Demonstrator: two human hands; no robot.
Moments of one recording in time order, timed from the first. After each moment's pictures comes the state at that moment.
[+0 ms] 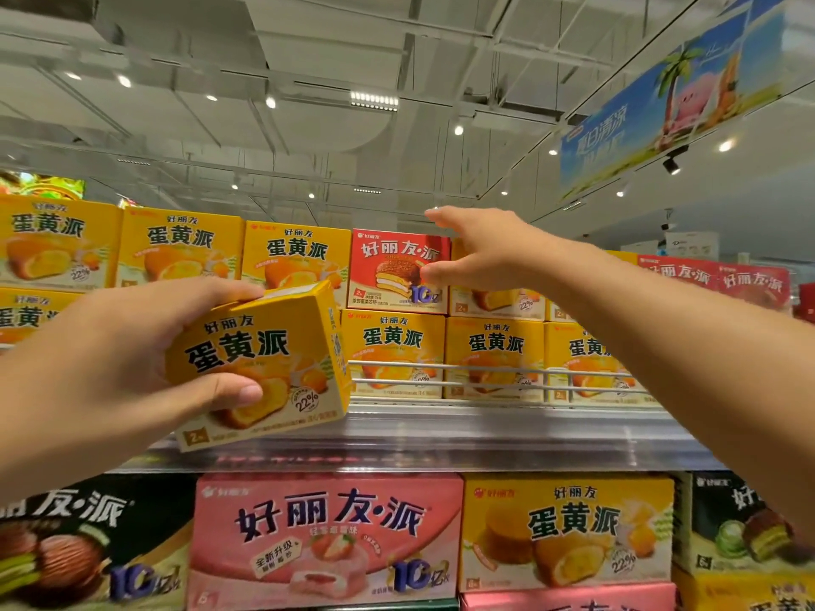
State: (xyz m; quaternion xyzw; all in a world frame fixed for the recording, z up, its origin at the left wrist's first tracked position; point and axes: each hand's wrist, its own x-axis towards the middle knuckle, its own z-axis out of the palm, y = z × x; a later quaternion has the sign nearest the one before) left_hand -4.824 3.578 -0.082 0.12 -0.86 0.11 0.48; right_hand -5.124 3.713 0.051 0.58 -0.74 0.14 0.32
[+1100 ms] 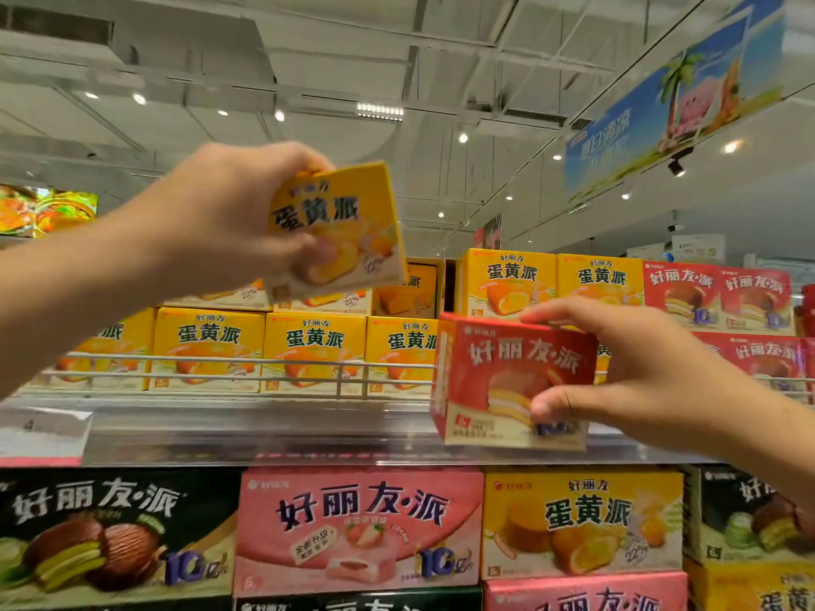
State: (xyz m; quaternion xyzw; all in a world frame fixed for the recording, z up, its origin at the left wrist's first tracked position) left_hand -4.838 3.616 0.023 0.10 -0.85 0.09 0.50; right_hand -5.084 3.843 -0.043 0.67 -0.64 0.32 0.20
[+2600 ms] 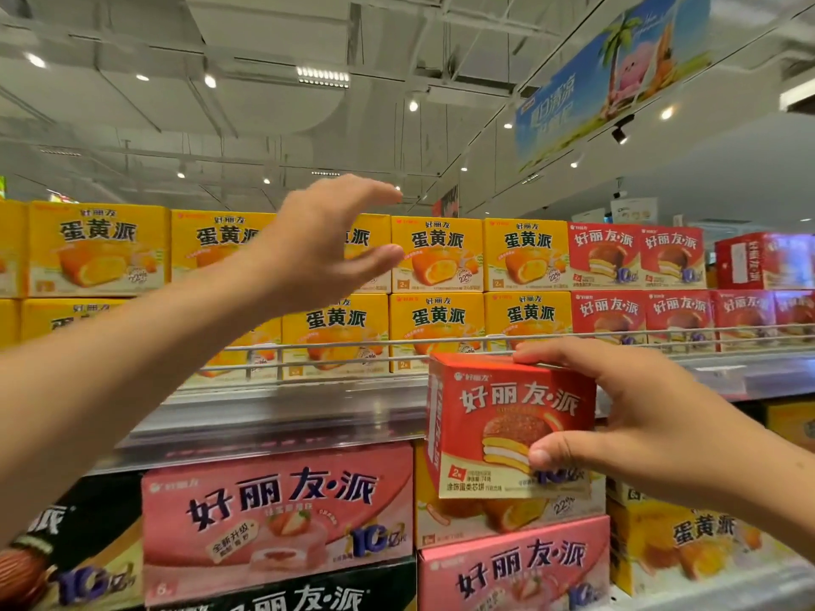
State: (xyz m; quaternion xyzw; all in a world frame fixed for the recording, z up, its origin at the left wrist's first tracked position) left_hand -4.971 3.644 0.006 0.01 -0.89 0.08 0.45; right_hand -5.120 3.892 -0.092 0.62 -0.69 0.34 0.15
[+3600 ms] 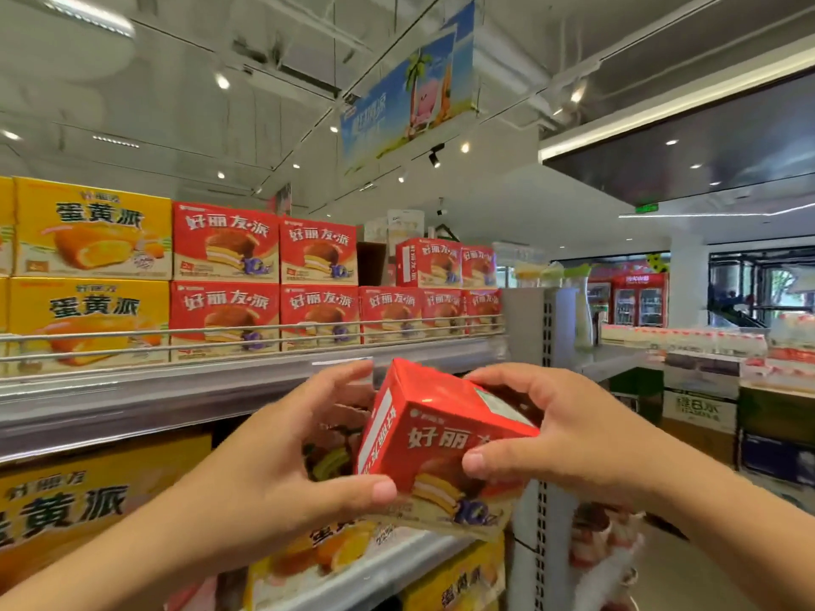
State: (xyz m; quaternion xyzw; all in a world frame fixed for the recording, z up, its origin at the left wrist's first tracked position) left_hand -5.176 3.913 -0.141 -0.20 -0.86 -0.38 0.27; right_hand -5.273 4.172 -0.114 0.48 -0.77 0.42 0.04
